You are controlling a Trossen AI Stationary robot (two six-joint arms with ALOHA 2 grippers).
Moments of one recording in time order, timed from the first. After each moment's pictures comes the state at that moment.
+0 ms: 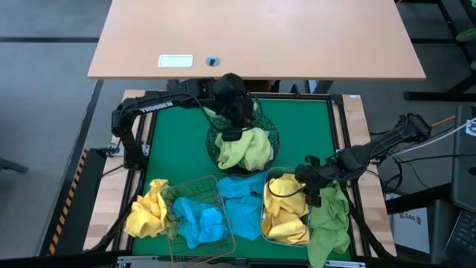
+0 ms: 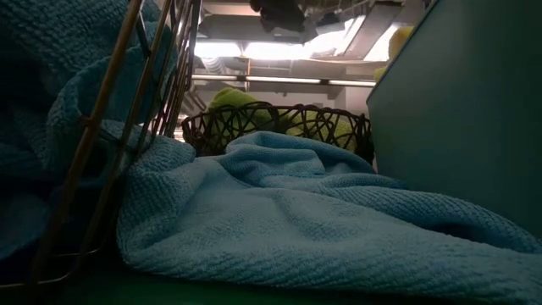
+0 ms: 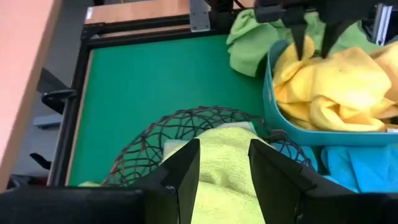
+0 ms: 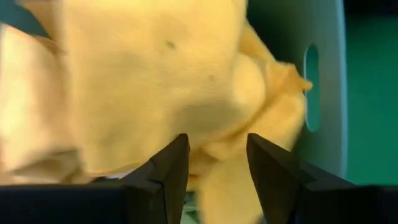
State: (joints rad) left arm 0.24 1.80 1.93 -0.89 0.20 0.25; right arm 0.48 1.17 0.94 -0.89 0.06 0.62
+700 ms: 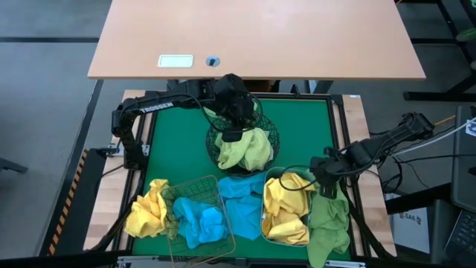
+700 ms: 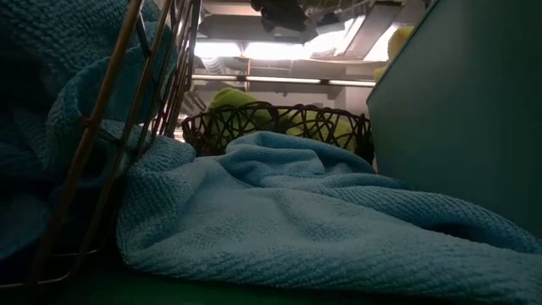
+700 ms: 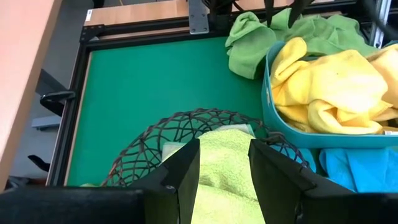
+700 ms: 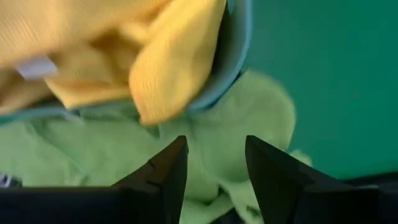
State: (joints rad) left arm 0.24 1.80 1.93 -0.88 0.20 0.24; right arm 0.48 1.09 0.98 -1.28 0.02 0.70
